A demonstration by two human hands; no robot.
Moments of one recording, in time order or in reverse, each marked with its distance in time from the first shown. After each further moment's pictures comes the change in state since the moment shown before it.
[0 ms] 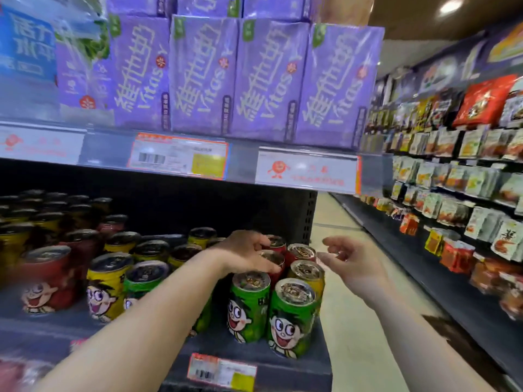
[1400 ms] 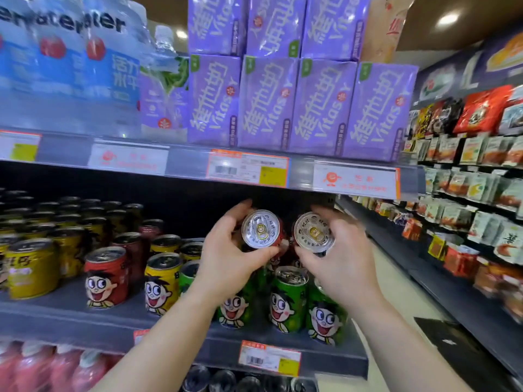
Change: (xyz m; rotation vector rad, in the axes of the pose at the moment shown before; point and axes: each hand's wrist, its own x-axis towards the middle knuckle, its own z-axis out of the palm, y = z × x) left_hand -0.107 -0.026 -0.036 -0.579 0.615 0.372; right_hand -0.074 -0.122 0.052 -0.338 0.248 -0.416
